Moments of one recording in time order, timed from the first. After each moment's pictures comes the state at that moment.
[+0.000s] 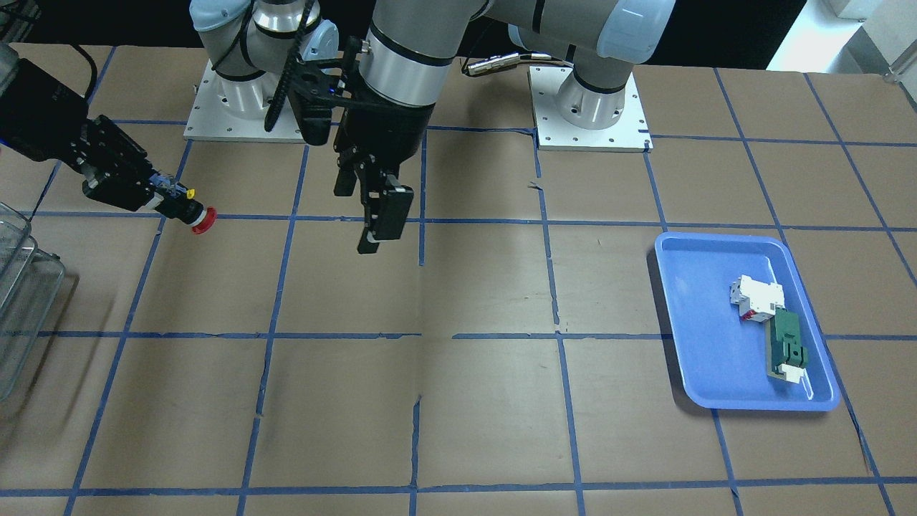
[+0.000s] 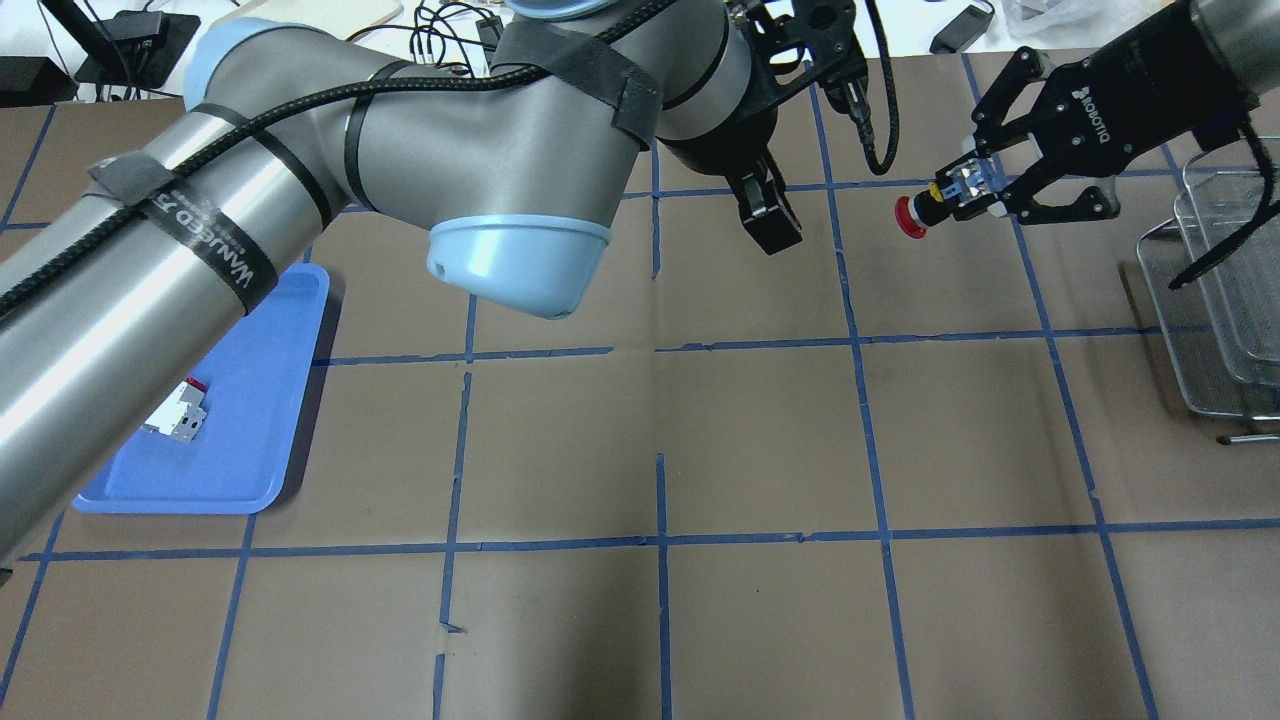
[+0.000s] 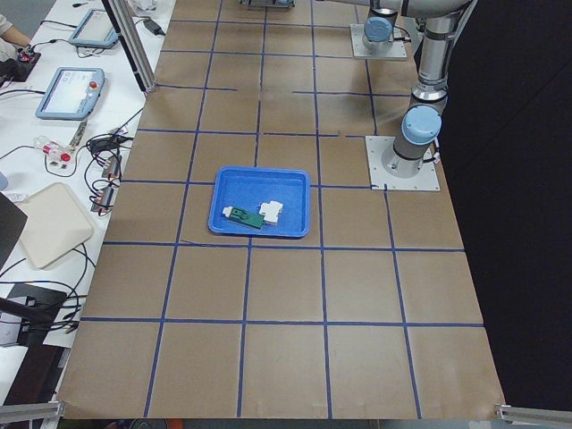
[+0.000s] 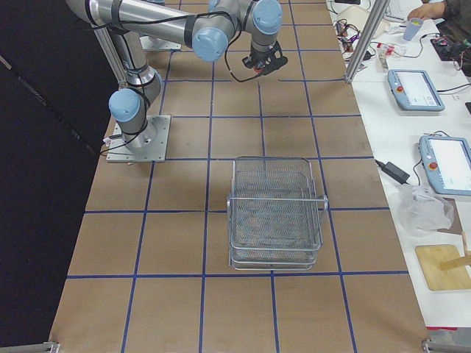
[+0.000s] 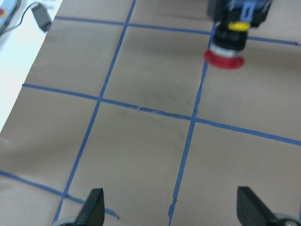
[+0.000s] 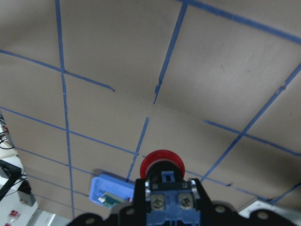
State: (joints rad) left arm -1.97 -1.80 -1.48 -1.08 1.39 0.69; right arm 1.22 -1.56 1.59 -1.45 -1.15 0.57
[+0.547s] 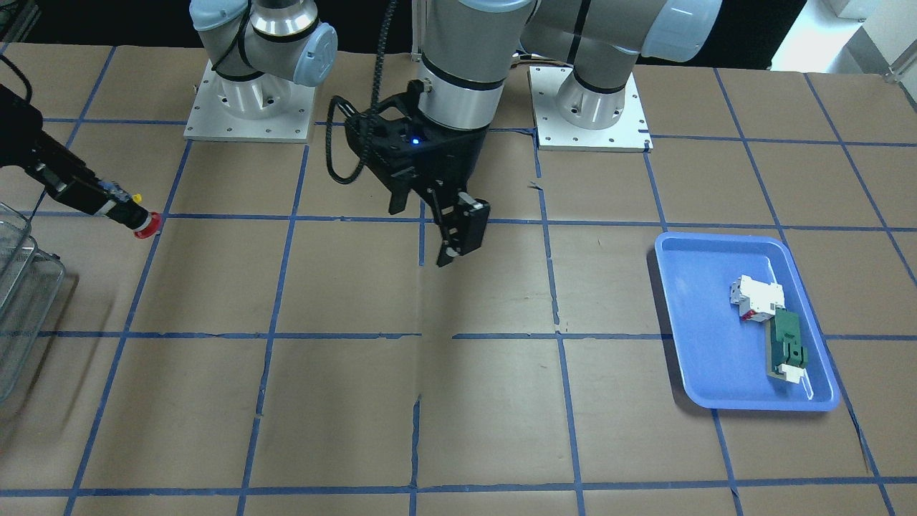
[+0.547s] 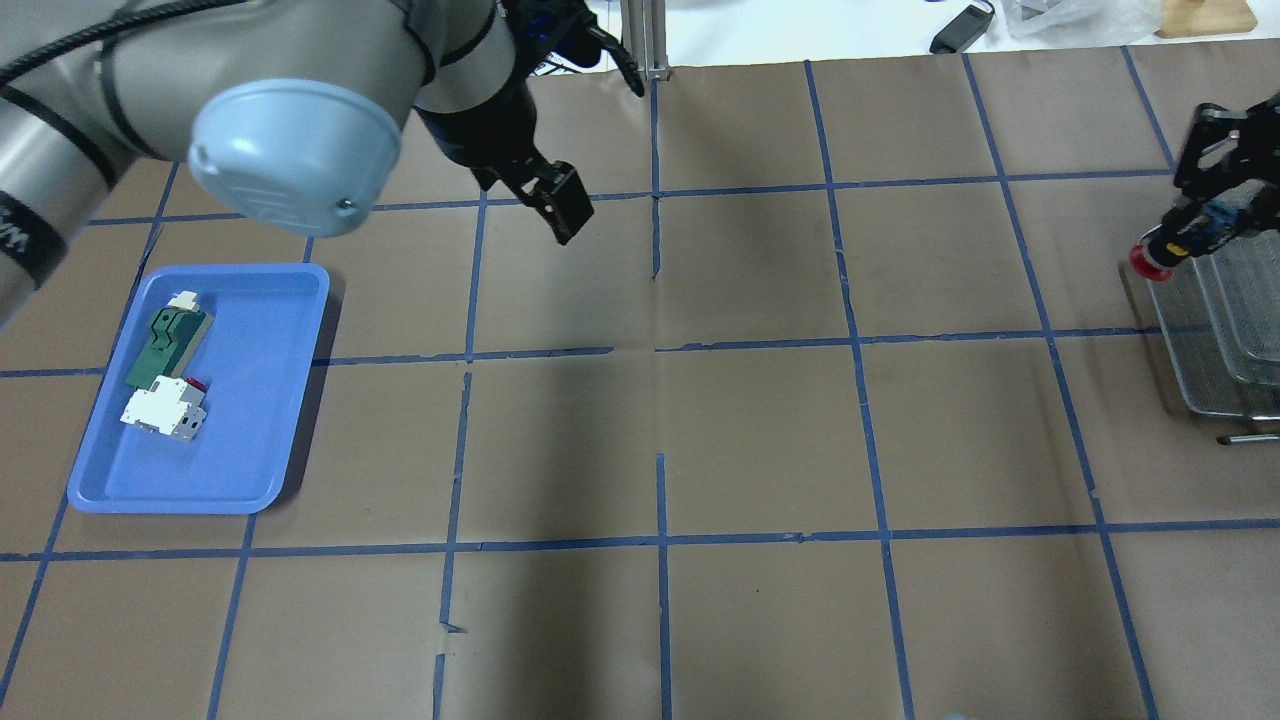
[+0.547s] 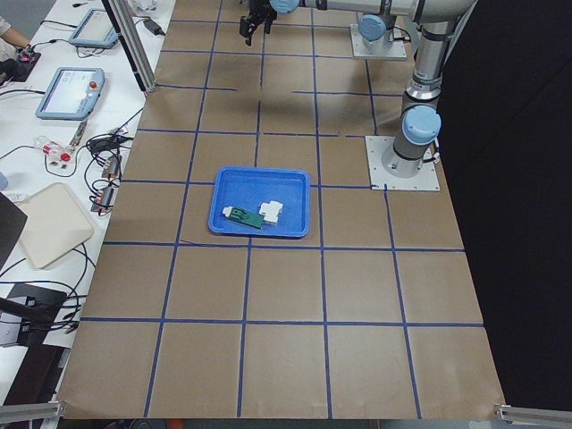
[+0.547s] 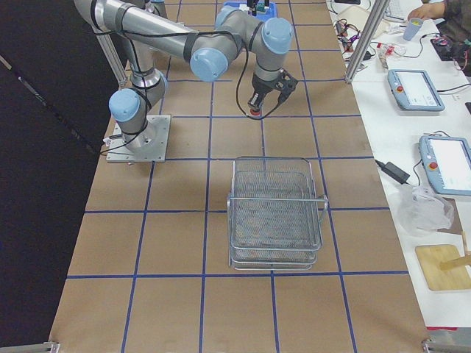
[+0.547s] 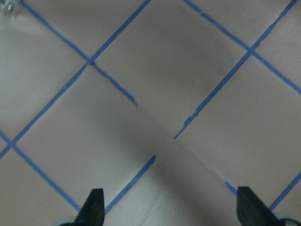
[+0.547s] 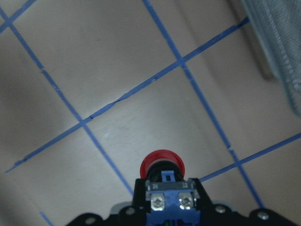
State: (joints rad) left arm -1.77 -1.72 -1.49 -1.42 1.56 0.45; right arm 1.04 -1.47 1.52 -1.49 -1.48 -0.08
